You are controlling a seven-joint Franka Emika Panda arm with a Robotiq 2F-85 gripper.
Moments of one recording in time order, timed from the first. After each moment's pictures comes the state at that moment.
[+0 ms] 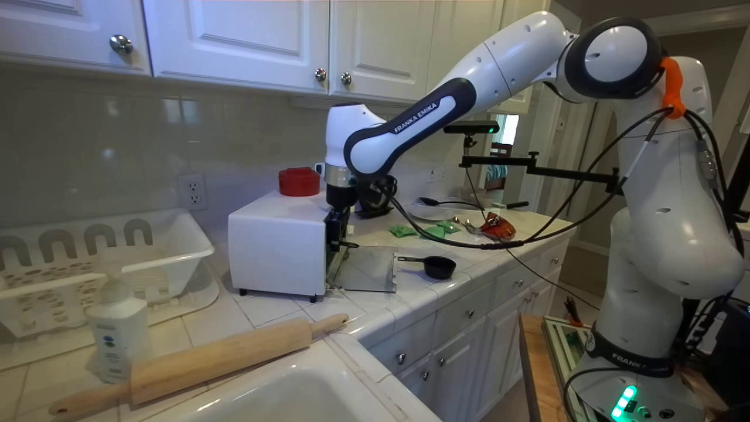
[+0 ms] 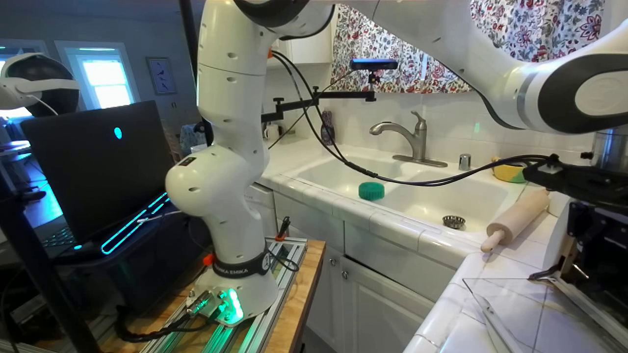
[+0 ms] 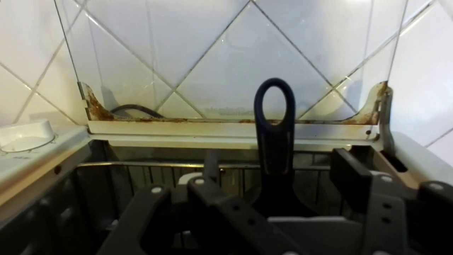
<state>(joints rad) -0.04 0.27 -0.01 -1.90 -0.16 2.27 -0.15</state>
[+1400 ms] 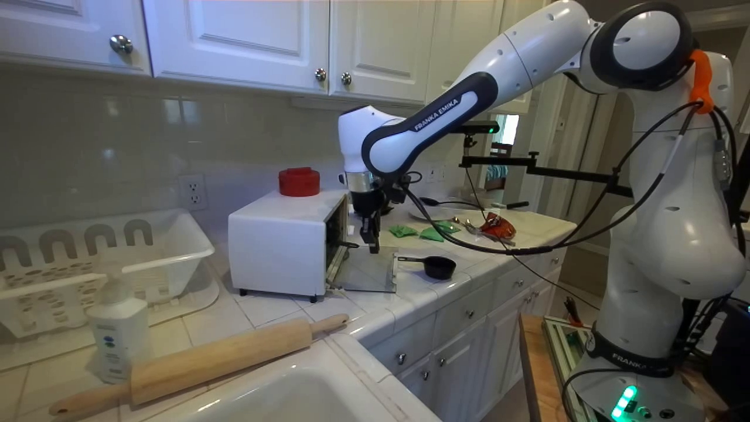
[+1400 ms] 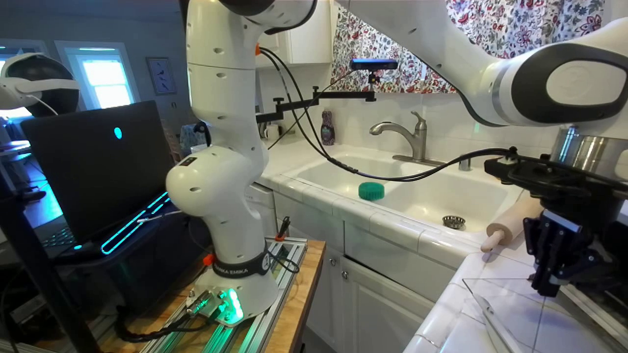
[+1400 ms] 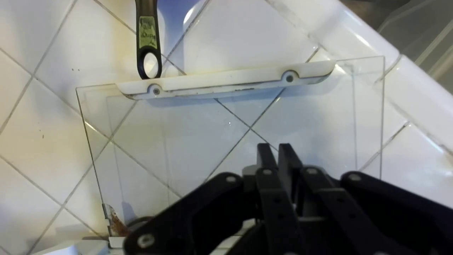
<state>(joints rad) -0.02 0.17 -0.03 -2.02 -0.22 2.08 -0.07</state>
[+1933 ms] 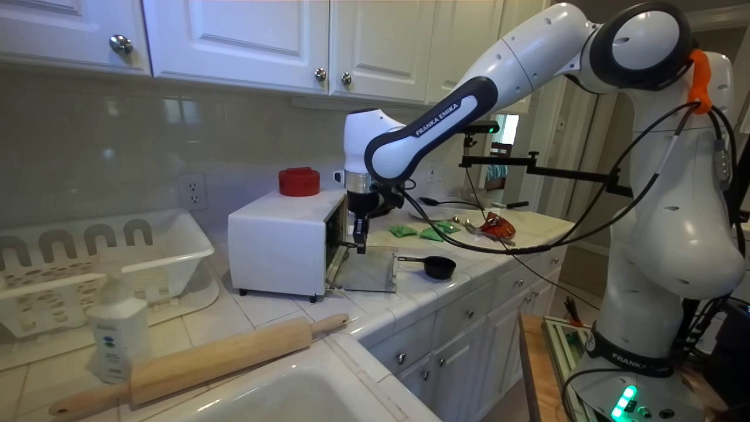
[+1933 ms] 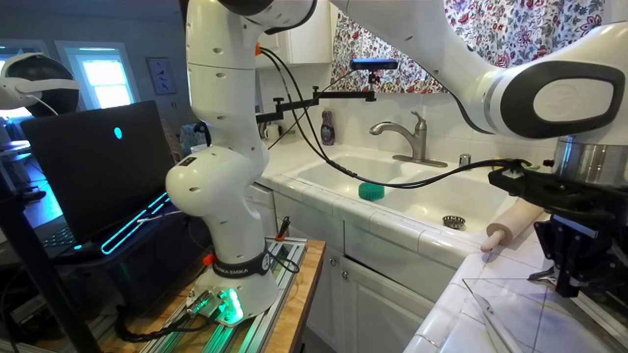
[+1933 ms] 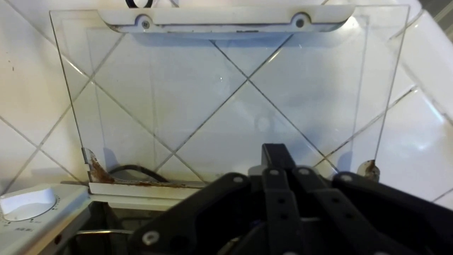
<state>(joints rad) -0.03 0.17 -0.03 -2.07 -0.17 2.27 -0.19</state>
